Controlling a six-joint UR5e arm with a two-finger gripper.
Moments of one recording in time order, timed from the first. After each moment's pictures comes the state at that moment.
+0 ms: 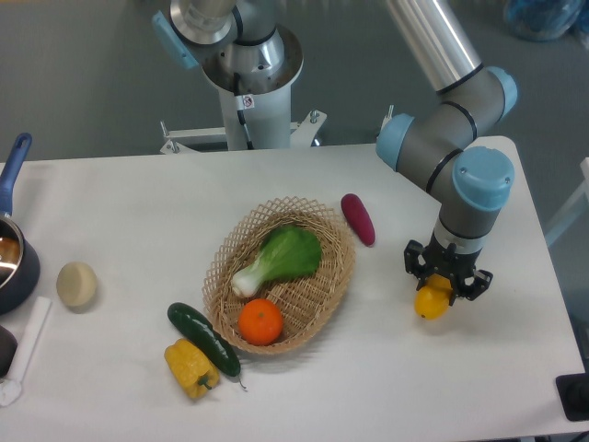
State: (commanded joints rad) arm 2.73 -2.14 -1.58 -0.87 1.47 1.23
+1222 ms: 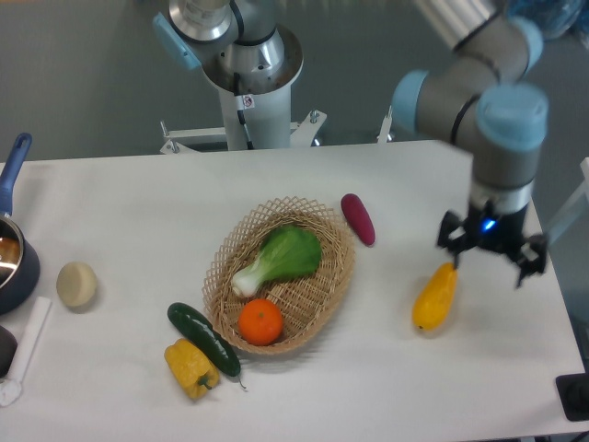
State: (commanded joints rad) arm 2.85 -1.92 -1.41 -0.94 1.47 1.31
